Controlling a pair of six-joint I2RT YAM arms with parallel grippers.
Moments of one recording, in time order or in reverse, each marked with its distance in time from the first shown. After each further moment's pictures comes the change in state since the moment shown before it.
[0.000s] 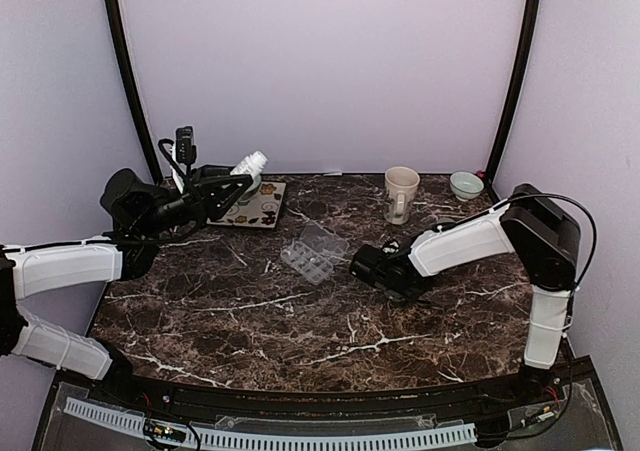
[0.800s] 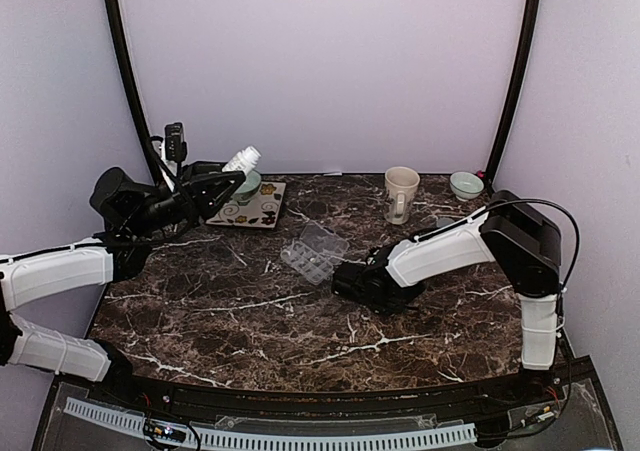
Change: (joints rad) left arm 0.000 -0.071 0.000 -0.045 0.000 0.016; right arm 0.110 0.105 0.116 -0.179 0.112 0.060
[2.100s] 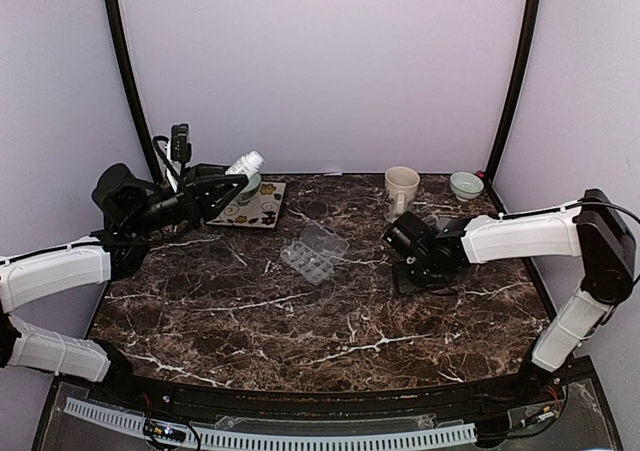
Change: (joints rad) left arm 0.000 -0.018 0.016 -0.119 -0.003 0.035; right arm -0.198 -0.418 -0.251 0.274 -0.521 0.037
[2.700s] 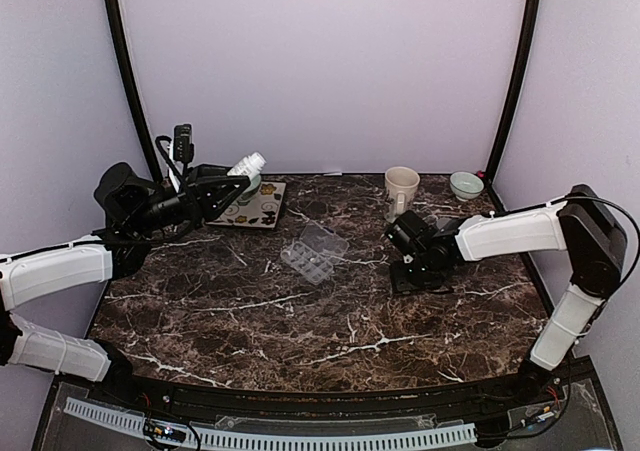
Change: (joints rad) left arm 0.000 0.016 0.009 0.000 0.019 0.000; right arm -0.072 0.064 -0.005 0.098 -0.101 -0.048
